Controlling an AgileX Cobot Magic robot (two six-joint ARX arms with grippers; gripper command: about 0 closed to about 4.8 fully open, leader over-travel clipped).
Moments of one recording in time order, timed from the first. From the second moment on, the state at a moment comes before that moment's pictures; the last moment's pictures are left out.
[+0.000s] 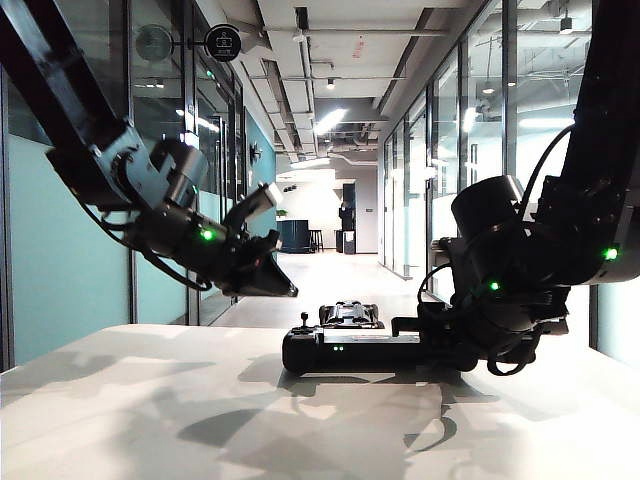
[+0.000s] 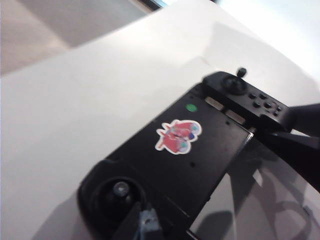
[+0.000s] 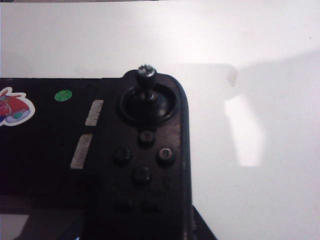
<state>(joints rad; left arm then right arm) -0.29 2.21 1.40 0.24 0.65 0.12 0.40 2.16 0.91 0.75 0.28 0.21</state>
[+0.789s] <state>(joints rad) -0.29 2.35 1.57 0.15 0.69 0.14 0.40 2.16 0.91 0.75 0.28 0.21</state>
